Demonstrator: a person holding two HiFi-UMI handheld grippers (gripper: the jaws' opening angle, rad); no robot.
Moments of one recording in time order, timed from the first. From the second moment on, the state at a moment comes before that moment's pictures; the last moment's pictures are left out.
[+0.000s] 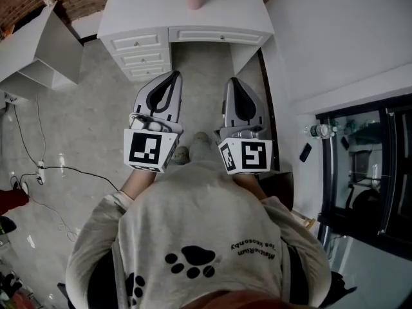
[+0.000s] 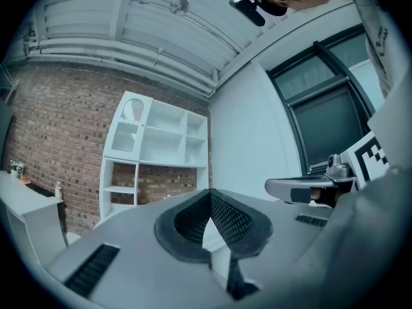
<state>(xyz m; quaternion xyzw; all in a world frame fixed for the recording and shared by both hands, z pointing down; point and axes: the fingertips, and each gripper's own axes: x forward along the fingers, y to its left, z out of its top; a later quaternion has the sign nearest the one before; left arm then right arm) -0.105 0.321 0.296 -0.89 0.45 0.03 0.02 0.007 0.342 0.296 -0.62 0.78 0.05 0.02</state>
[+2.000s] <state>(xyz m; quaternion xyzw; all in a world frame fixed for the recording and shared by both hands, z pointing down) -0.017 0.053 0.319 -0.83 0.55 0.02 0.00 0.094 0.041 0.317 -0.51 0.86 0.02 0.04</state>
